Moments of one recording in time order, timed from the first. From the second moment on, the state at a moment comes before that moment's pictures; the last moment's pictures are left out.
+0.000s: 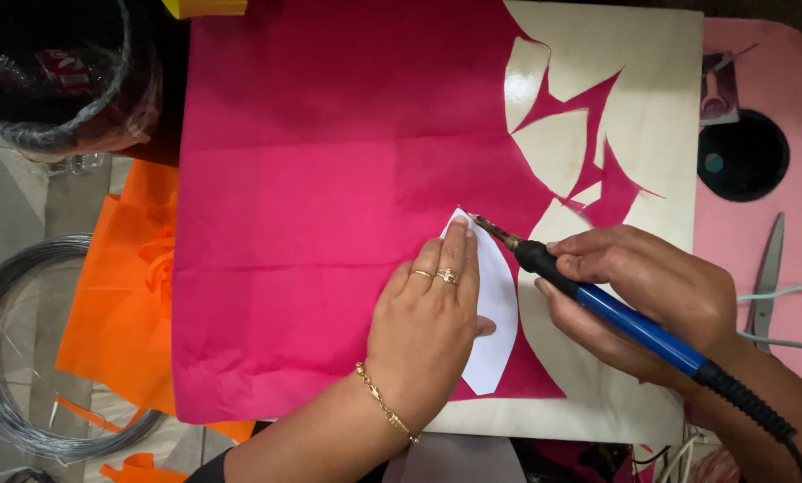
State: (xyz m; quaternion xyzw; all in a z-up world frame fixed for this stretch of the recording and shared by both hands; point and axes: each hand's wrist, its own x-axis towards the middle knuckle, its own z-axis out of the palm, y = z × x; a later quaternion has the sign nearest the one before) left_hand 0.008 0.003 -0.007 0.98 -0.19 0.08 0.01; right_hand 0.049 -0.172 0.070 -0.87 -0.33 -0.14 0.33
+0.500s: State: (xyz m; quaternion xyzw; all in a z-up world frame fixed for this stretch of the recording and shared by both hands) left_hand 0.008 0.003 0.001 0.97 -0.19 0.08 0.10; right_hand 0.026 -0.190 0.081 -0.90 -0.29 -0.11 0.31
